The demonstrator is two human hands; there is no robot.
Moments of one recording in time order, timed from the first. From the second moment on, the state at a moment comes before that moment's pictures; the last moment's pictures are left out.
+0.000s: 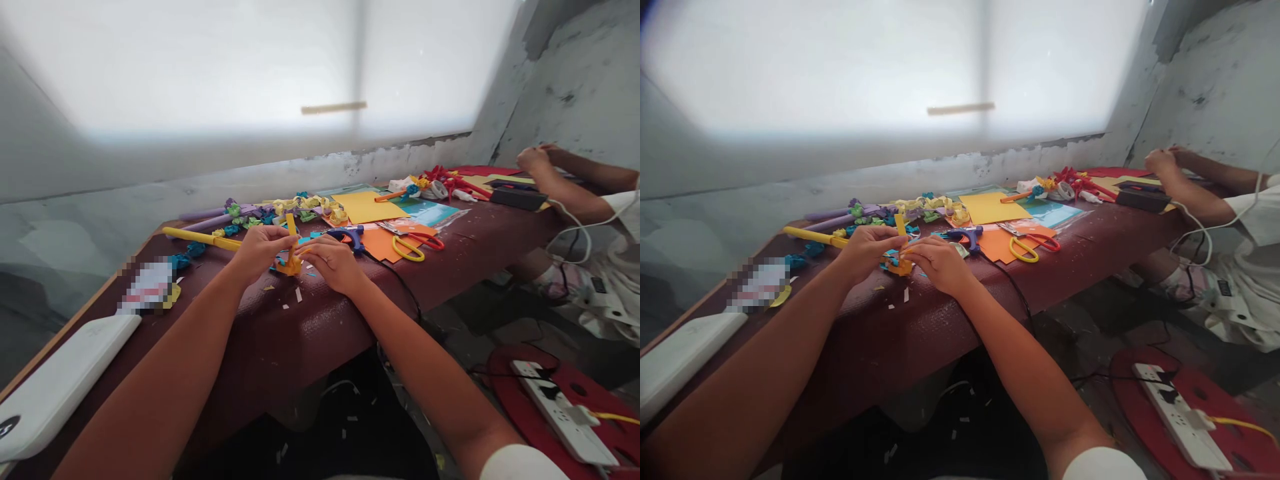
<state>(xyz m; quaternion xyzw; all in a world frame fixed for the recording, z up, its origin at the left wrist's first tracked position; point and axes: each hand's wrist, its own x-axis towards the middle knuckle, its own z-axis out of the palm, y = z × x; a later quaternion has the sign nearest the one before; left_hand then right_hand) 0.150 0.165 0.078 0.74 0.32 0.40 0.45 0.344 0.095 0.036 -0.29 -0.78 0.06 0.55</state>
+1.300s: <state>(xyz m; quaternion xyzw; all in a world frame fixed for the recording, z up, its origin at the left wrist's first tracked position) 0.145 0.156 0.085 0.67 0.20 0.34 0.64 0.354 0.103 0.038 -0.29 -0.66 0.34 0.61</state>
